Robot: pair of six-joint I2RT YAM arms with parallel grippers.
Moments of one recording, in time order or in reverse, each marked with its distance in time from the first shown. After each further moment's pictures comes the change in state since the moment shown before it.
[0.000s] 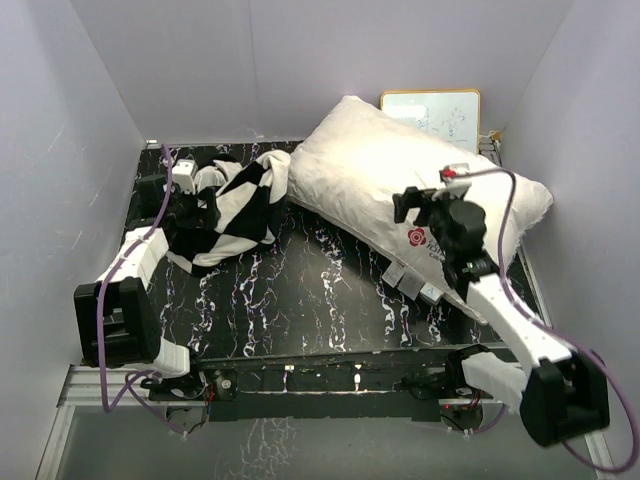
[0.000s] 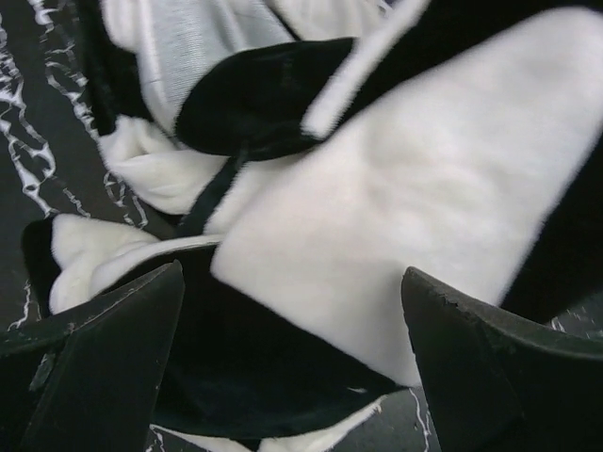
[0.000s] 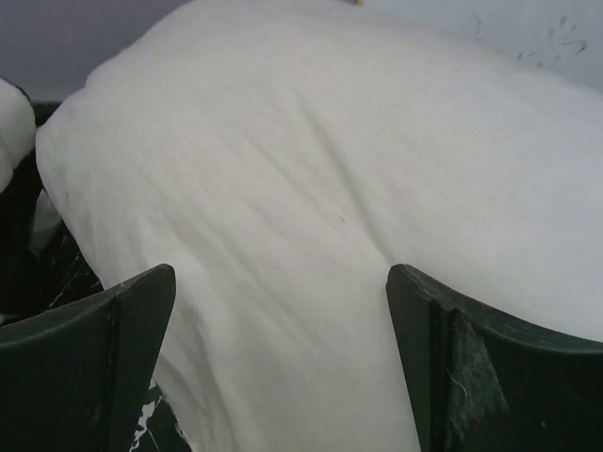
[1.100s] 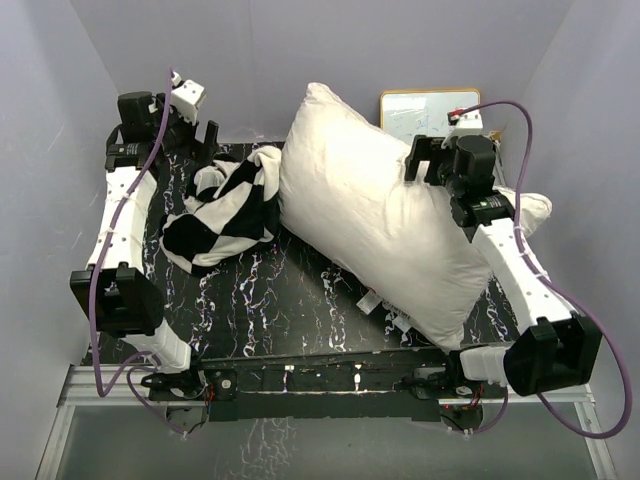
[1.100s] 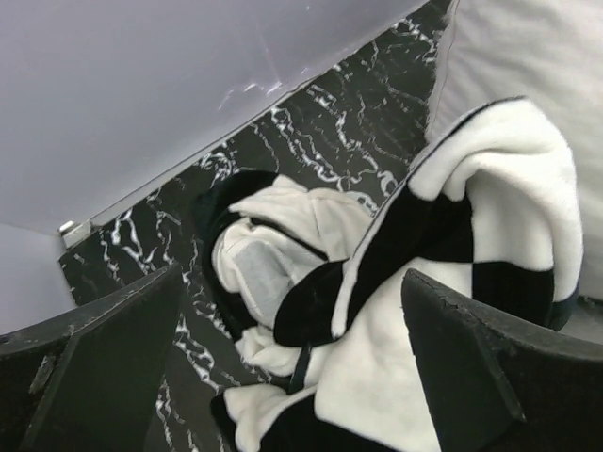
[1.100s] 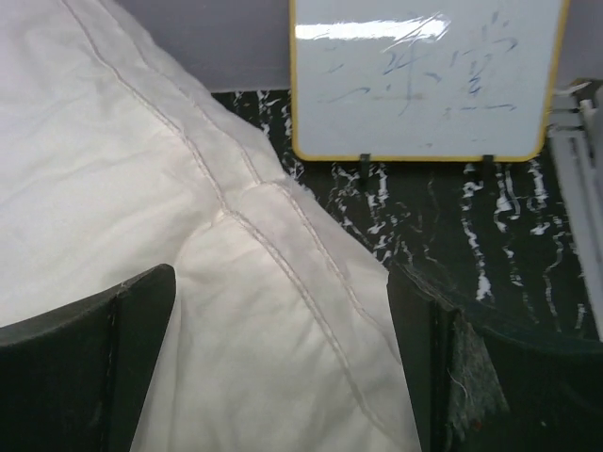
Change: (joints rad) left arm -0.064 0.206 0.767 -0.377 0.102 0.245; right arm -0.077 0.193 0.468 -0.412 -0.014 0.003
